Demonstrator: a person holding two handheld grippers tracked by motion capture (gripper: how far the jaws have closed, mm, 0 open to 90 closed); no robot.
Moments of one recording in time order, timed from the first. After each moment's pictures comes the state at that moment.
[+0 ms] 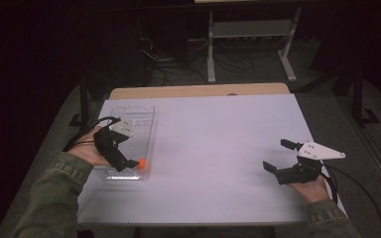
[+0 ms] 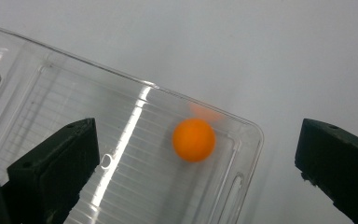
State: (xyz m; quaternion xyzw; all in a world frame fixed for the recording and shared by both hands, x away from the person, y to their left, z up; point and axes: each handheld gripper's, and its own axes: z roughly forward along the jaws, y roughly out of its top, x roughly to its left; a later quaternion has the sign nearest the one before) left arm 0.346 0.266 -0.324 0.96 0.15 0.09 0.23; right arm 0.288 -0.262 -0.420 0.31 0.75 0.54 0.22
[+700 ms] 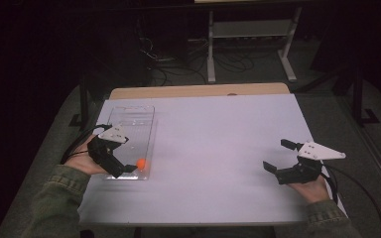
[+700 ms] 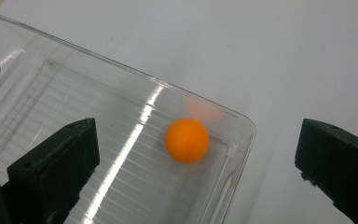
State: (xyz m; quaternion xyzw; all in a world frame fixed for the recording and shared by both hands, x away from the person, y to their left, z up) left arm 0.330 0.283 -0.338 0.93 0.18 0.11 0.29; right arm 0.287 -0.262 -0.420 0.31 0.75 0.54 0.22
